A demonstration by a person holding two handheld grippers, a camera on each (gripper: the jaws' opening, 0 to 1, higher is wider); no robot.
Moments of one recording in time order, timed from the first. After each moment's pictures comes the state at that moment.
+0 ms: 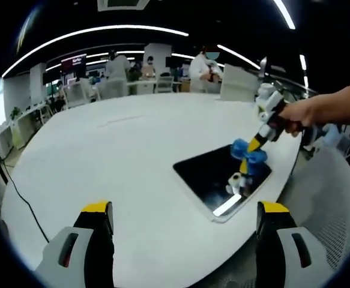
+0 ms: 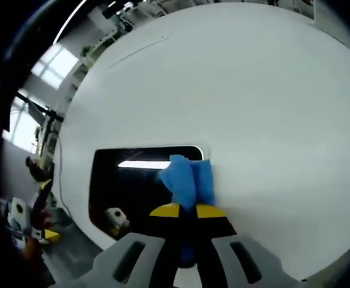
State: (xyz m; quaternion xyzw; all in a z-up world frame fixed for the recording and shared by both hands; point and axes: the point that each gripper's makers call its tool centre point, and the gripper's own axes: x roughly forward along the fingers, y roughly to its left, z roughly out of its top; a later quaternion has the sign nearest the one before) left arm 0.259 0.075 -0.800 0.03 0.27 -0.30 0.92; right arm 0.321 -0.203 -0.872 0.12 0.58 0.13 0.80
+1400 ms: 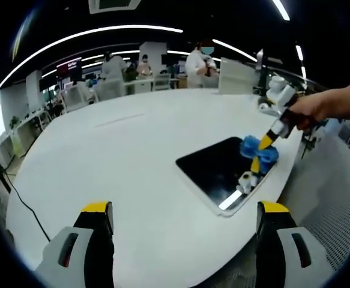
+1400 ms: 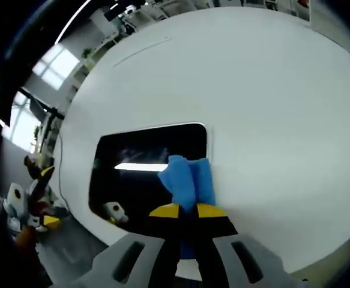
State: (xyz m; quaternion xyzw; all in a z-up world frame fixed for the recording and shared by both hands) left arm 0.260 0.079 -0.809 0.06 0.27 -0.30 0.91; right arm 0.287 -0.198 -0.870 0.11 0.57 0.12 0.81
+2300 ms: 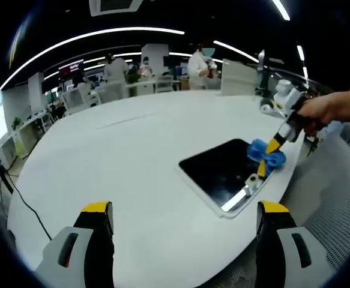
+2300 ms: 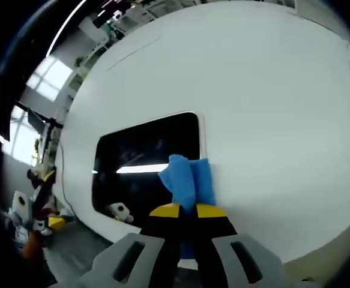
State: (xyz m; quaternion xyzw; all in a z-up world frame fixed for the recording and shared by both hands) left arm 0.263 0.081 -0.807 0.07 0.27 -0.30 0.91; right arm 0.269 -0.202 -0.872 0.15 0.58 0.10 0.80
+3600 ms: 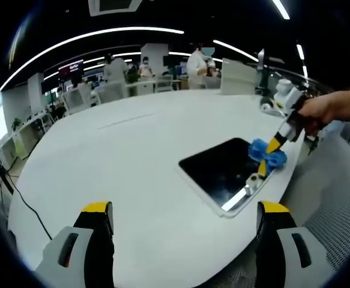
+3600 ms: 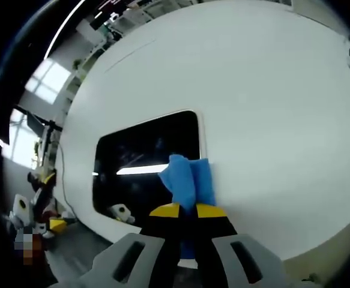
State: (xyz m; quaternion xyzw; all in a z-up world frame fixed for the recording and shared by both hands) left arm 0.262 0.082 -0.806 0.07 0.27 -0.29 0.92; right arm 0.268 -0.199 -0.870 0.16 0.58 0.09 0.80
